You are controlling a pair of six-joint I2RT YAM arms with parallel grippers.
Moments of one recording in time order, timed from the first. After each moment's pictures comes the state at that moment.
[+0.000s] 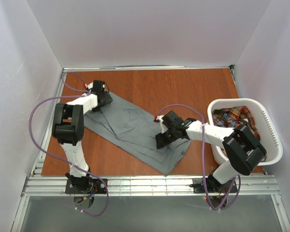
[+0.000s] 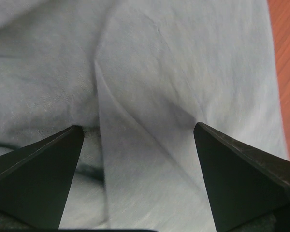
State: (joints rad) left arm -0.13 1.90 1.20 -0.31 -0.20 -0.67; right arm 0.73 1.52 0.81 -0.43 -0.26 0.19
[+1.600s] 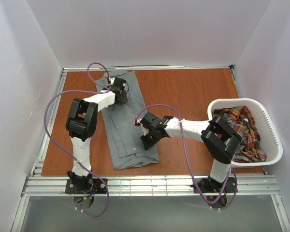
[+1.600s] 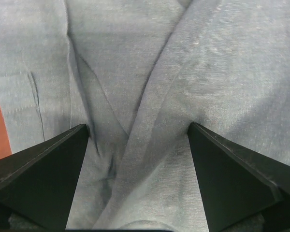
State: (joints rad) left arm -0.34 2.07 1.43 -0.37 -0.36 -0.45; right arm 0.97 1.78 1.10 -0.54 -0.19 0.22
